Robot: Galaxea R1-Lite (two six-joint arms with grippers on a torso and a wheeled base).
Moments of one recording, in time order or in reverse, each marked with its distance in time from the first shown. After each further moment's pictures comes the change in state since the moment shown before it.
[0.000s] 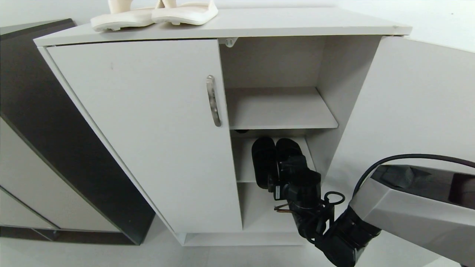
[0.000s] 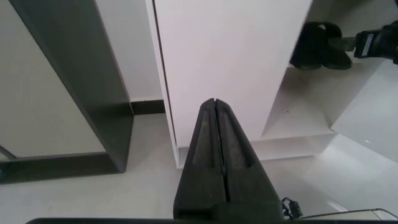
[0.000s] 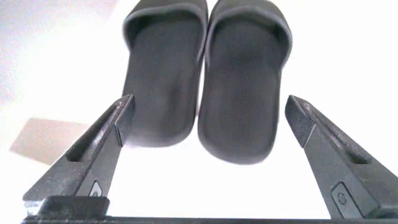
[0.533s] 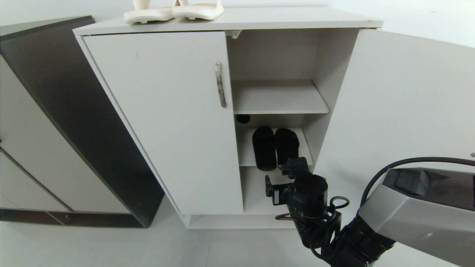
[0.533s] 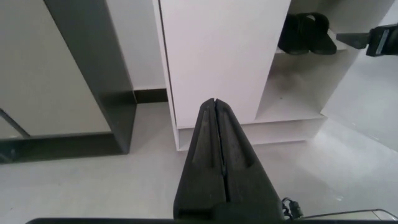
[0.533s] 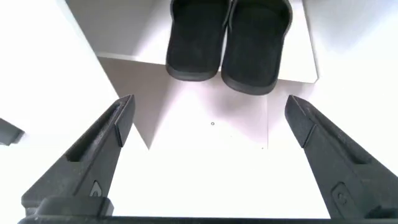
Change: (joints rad) left arm 0.000 0.000 0.000 0.001 0.000 -0.001; right arm 0.038 -0.057 0.088 -0.061 0.002 -0.026
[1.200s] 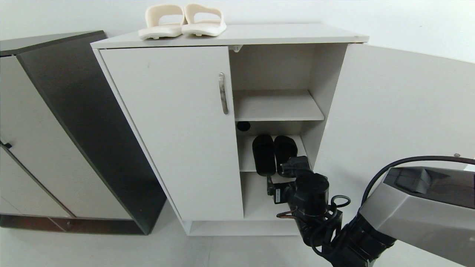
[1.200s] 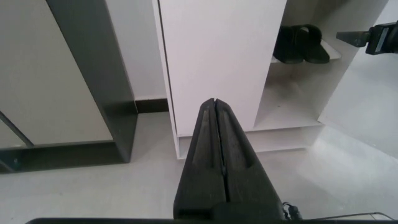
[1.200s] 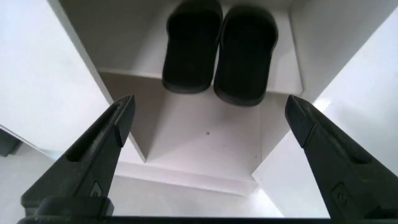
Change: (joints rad) left arm 0.000 0.000 0.000 0.001 -0.001 0.002; right arm -0.003 -0.001 -0.004 -0.001 0.002 -0.009
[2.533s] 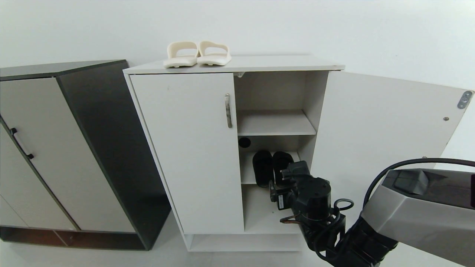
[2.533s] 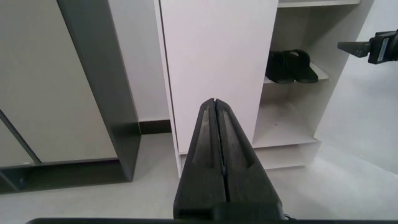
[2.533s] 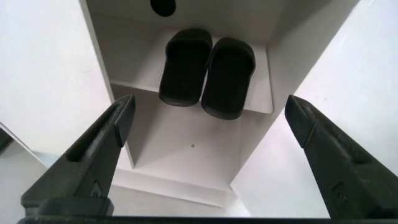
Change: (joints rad) left arm 0.000 0.000 0.000 -0.001 0.001 0.000; right arm -0.011 0.004 0.048 -0.004 0.016 -0.050
